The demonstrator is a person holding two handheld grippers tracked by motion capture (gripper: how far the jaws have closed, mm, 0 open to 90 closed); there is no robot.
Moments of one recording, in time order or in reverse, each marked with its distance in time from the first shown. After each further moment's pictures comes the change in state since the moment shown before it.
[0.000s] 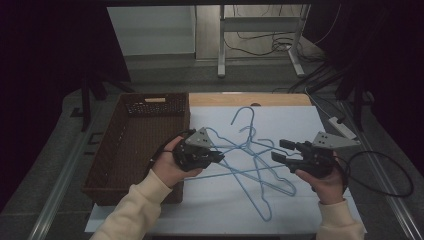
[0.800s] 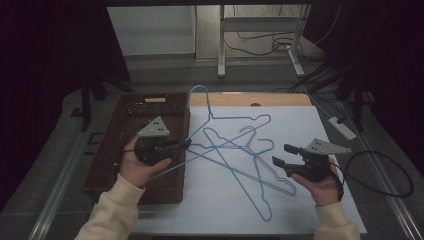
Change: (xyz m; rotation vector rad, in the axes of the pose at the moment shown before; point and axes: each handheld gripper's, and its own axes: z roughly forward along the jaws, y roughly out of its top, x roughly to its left) left arm 0.023 -0.042 -0.068 -0.155 0.163 -0.183; right arm -0.011 -0.034 0.011 0.083 -0.146 -0.003
